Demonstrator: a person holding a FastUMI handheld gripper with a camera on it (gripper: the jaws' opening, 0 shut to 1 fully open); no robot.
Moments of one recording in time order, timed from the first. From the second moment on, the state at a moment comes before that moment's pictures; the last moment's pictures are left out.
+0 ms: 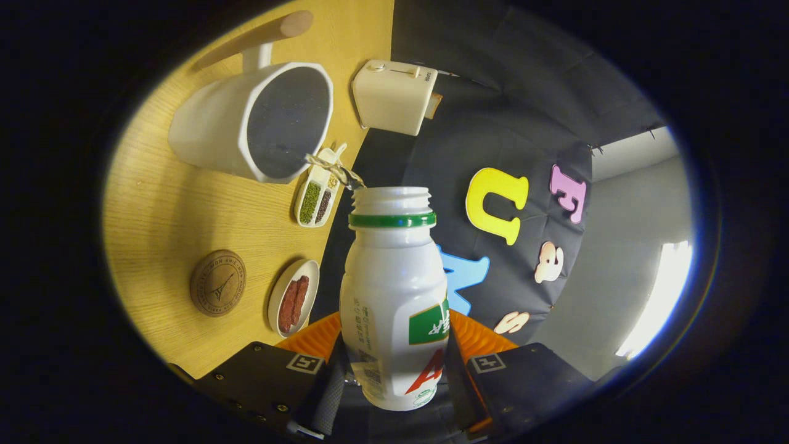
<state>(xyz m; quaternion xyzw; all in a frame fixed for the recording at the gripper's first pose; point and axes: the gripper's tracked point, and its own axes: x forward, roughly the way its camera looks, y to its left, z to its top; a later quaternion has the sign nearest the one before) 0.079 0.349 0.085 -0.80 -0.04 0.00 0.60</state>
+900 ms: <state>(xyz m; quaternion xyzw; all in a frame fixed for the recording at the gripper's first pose) 0.075 0.364 0.093 -0.83 -0.05 0.00 0.56</state>
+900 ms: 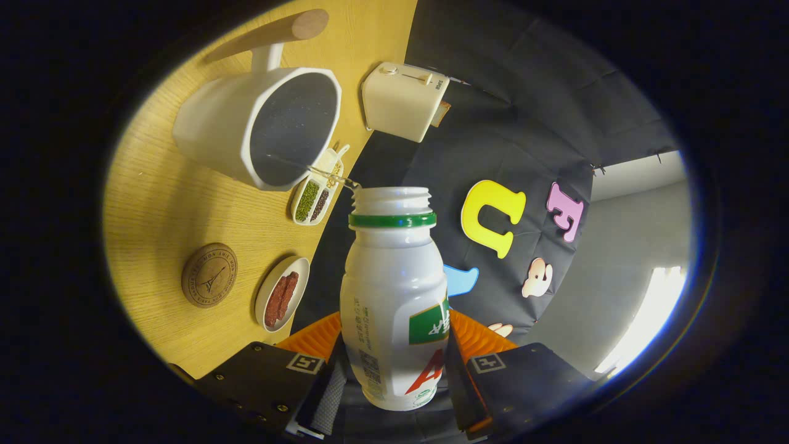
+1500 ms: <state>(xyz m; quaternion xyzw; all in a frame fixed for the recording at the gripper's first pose) 0.071 0.373 0.097 -0.85 -0.06 0.00 0.52</state>
